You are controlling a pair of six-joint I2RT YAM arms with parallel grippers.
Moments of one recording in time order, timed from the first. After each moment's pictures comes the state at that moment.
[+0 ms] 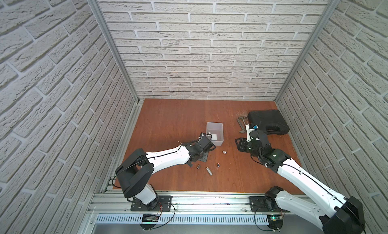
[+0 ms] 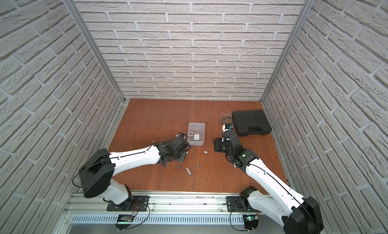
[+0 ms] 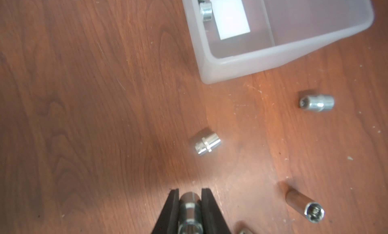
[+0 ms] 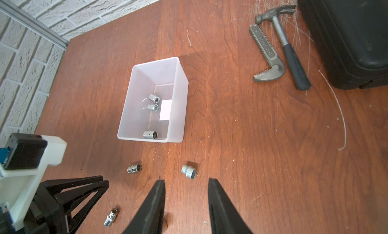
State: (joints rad) left arm -0.95 1.55 0.95 -0.50 -0.27 -0.57; right arm 0.44 0.97 0.70 -0.43 0.11 0.60
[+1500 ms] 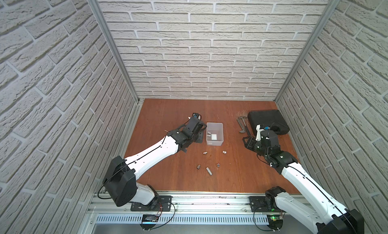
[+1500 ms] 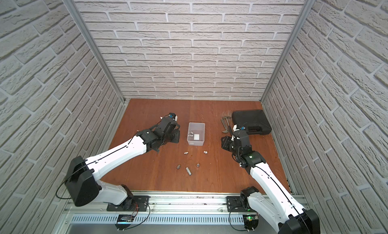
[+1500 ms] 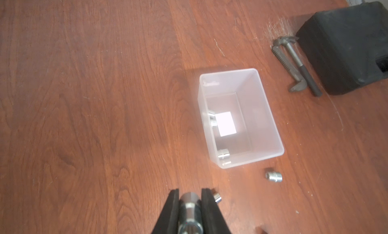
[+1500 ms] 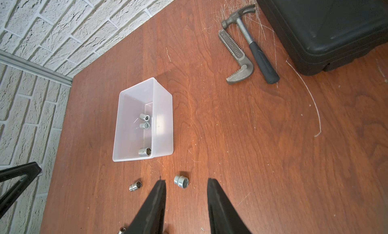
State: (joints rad) left arm -0.75 1.44 1.15 -0.53 -0.25 -0.44; right arm 0.24 0.91 0.65 -0.41 -0.02 0.67
